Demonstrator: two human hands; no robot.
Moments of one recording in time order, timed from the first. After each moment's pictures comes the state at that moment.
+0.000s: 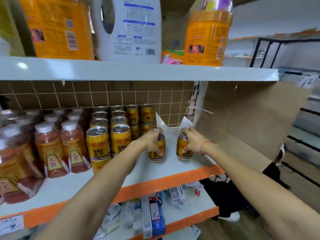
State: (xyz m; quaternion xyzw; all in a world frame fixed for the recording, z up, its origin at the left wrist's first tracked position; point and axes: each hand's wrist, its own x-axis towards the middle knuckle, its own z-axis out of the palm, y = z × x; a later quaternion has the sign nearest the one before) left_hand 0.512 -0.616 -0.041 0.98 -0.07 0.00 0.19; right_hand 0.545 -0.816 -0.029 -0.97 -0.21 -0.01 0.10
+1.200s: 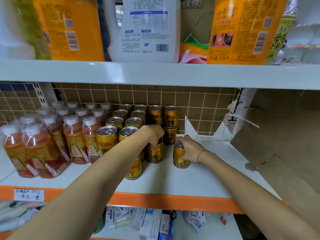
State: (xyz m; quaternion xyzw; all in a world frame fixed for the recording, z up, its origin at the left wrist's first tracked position) left_hand 0.549 -0.590 0.002 0.98 0.04 -0.16 -0.09; right_hand 0.630 -0.749 -0.071 -0.90 -0.41 0.09 0.13
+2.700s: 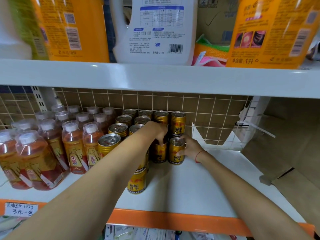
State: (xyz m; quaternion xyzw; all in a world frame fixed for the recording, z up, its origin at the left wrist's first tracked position) left_hand 0.594 -0.554 0.011 0.97 0.08 -0.19 -0.11; right_hand 0.658 -0.700 -0.074 -0.85 -0.32 0.14 0.39
